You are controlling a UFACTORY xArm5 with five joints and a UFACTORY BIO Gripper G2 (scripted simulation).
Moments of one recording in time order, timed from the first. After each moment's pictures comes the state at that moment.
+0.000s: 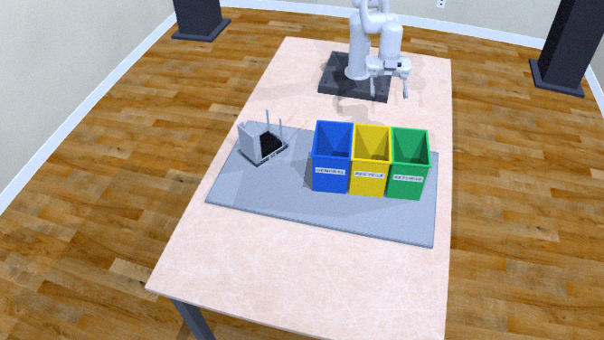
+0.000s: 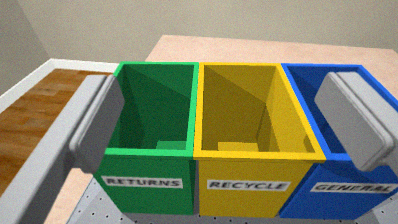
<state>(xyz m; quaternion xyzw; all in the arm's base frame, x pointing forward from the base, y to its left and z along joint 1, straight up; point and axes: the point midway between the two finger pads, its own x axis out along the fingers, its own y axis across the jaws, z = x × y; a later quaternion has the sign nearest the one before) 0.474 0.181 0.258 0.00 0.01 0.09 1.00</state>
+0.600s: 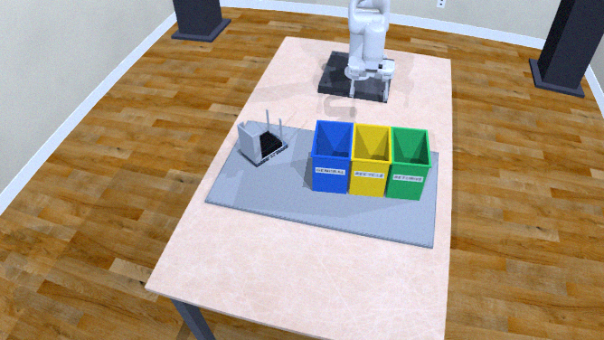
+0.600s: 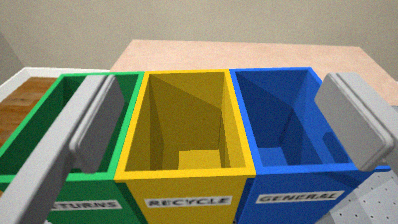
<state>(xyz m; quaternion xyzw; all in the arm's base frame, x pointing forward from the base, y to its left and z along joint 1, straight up) 0.504 0.116 0.258 0.00 0.00 0.06 1.00</state>
